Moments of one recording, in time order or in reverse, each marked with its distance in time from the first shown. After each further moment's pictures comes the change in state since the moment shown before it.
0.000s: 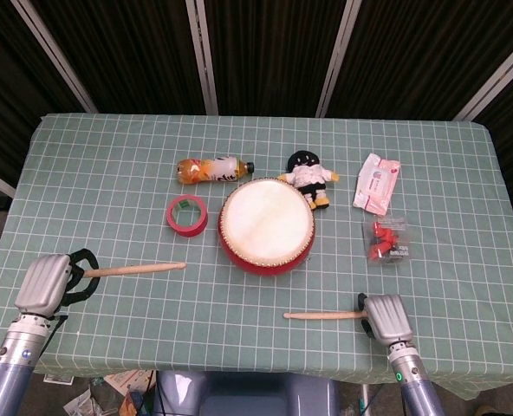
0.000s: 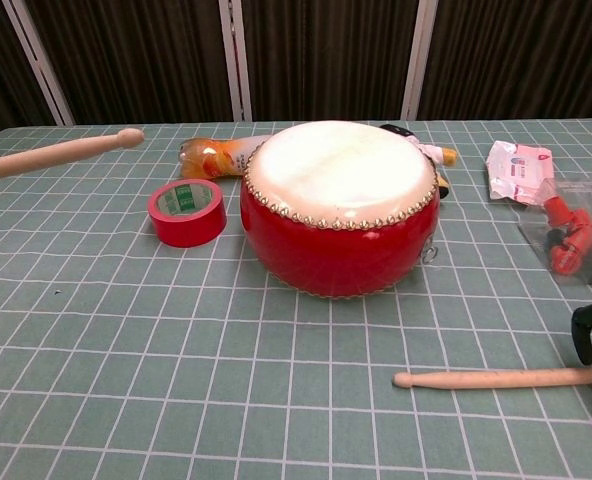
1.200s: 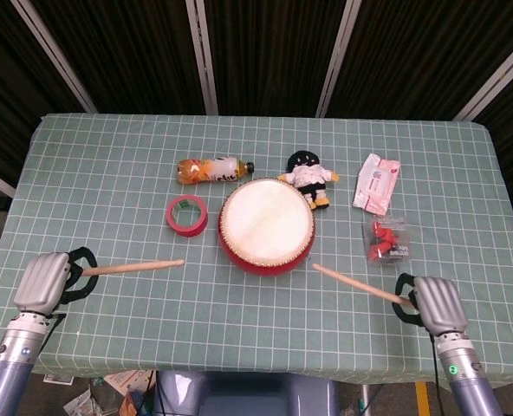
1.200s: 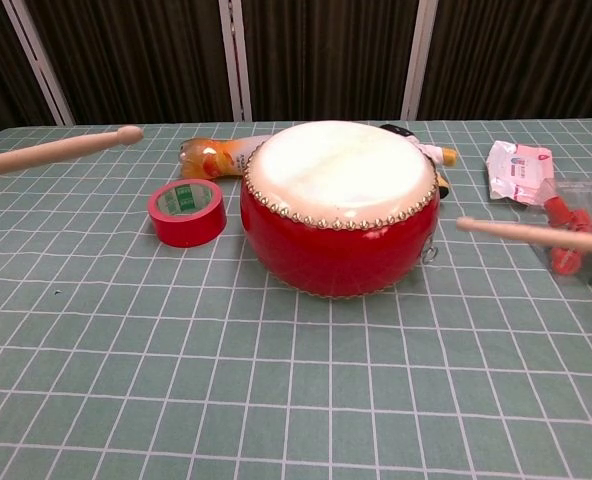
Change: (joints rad) left arm -0.006 0.009 -0.014 -0.002 -0.018 -0.012 0.014; right arm -0.004 0.451 0.092 -0.393 0.098 0.014 0.345
